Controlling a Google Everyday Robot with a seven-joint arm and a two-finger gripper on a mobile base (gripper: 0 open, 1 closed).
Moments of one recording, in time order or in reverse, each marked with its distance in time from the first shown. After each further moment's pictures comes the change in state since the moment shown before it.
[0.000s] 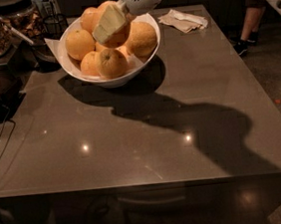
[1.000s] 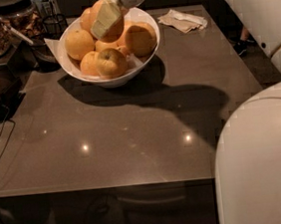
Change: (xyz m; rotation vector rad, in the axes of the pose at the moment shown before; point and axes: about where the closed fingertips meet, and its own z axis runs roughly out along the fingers) arm -0.023 -0.031 0.034 -0.066 0.062 -0.089
